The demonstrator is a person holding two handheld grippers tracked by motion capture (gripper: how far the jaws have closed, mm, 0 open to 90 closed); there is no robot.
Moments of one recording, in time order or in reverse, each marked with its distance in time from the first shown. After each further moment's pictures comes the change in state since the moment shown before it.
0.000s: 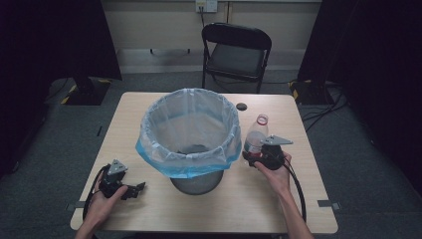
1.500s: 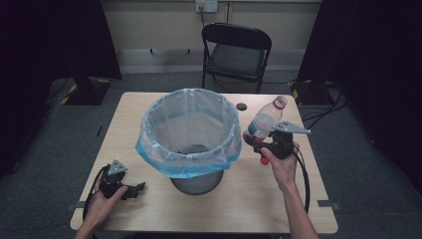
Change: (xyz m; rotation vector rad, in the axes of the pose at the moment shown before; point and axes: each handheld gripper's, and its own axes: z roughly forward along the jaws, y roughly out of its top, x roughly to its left) left arm -0.001 0.000 0.000 -0.002 0.004 -0.005; right arm 0.005 0.055 -0.048 -0.208 0.072 0.067
